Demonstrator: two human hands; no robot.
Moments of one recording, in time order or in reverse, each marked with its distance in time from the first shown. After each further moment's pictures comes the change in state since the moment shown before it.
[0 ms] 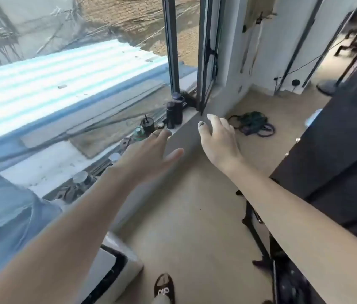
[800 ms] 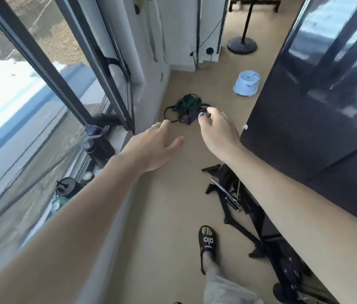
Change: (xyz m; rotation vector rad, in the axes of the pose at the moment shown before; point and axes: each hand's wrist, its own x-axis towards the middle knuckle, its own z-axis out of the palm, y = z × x) left_hand 0.400 0.066 0.078 -0.037 -0.300 0.377; right_hand 0.268 0.165 -0.059 0.013 0.250 0.525
